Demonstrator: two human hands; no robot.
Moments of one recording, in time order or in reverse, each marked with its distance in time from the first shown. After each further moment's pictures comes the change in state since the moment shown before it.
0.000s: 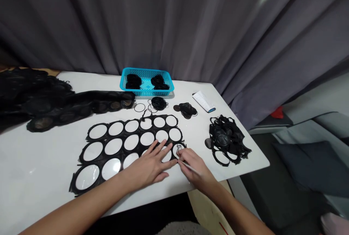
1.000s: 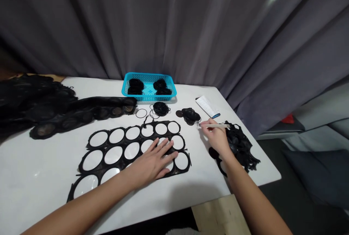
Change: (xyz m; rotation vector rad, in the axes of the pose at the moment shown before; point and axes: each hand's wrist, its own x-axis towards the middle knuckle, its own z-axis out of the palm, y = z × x) left_hand 0.019 -0.021 -0.011 0.078 -0.027 -0.071; right_hand 0.084 0.041 -0.102 0.095 0.501 0.186
